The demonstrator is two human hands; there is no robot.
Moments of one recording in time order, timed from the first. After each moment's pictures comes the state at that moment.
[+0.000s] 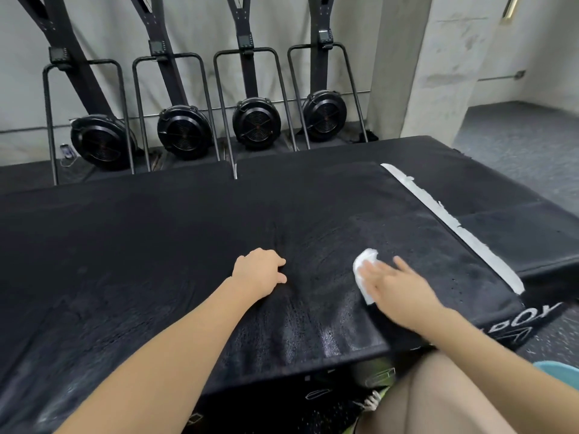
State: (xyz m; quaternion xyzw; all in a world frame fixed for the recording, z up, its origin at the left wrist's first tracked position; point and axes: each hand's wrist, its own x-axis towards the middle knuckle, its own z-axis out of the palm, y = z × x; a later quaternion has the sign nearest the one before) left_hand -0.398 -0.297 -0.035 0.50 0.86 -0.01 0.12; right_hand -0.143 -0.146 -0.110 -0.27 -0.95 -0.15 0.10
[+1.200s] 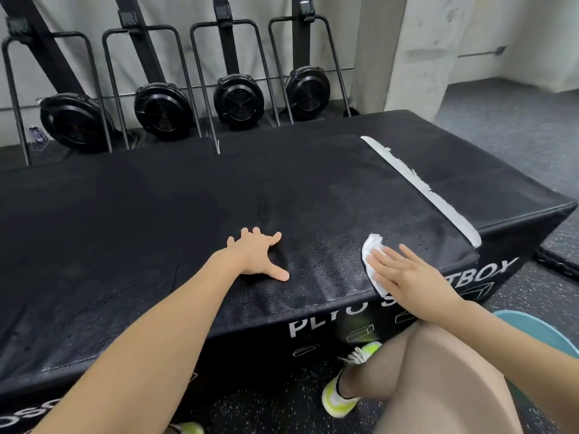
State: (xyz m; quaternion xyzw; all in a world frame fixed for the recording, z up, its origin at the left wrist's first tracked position) left_hand -0.373 -0.320 -0.050 0.53 0.82 -0.07 0.20; right_hand -0.048 -0.177 -0.114 -0.21 -0.96 -0.07 0.17
